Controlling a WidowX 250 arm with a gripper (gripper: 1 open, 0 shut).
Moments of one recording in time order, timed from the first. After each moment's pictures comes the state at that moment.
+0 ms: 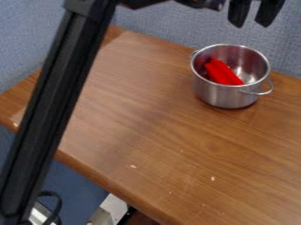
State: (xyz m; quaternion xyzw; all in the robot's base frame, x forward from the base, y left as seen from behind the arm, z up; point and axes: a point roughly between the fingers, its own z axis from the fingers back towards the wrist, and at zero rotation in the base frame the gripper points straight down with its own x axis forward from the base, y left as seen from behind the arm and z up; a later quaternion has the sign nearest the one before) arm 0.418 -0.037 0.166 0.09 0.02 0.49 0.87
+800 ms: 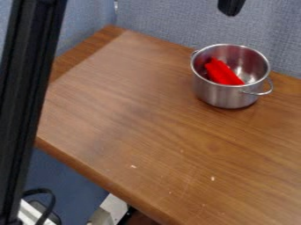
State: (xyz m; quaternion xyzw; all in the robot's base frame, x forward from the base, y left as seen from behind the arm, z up) arm 0.399 -0.015 0.162 0.11 0.04 0.50 0.86
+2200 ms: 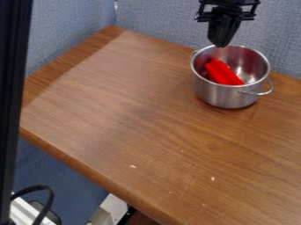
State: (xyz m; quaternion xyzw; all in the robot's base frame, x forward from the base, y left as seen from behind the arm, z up) arm 0.383 -0.011 0.125 0.11 0.02 0.49 0.86
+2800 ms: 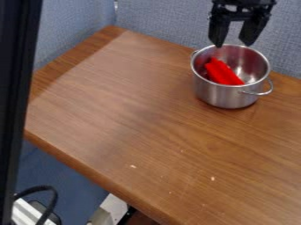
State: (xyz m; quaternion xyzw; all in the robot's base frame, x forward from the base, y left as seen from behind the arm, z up) arm 0.393 -0.030 0.131 0.10 0.00 0.44 0.89
